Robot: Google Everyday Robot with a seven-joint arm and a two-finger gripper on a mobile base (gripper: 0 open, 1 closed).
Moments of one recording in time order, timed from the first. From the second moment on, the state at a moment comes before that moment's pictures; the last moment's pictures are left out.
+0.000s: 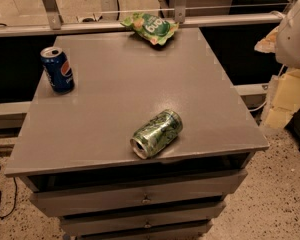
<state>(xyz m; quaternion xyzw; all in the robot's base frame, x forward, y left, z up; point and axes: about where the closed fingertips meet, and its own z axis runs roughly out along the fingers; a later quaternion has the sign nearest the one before) 0.438 -0.217 0.976 -0.60 0.78 -0.03 0.16</state>
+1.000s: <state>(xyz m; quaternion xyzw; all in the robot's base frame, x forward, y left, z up) 0.524 -0.120 0.977 -0.62 0.74 0.05 0.25</state>
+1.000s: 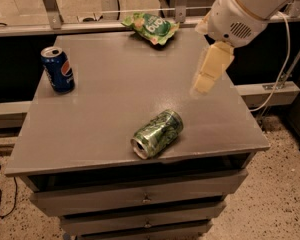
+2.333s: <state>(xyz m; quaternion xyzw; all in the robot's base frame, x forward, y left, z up) 0.591 0.030 0.953 -0.59 0.71 0.18 0.35</state>
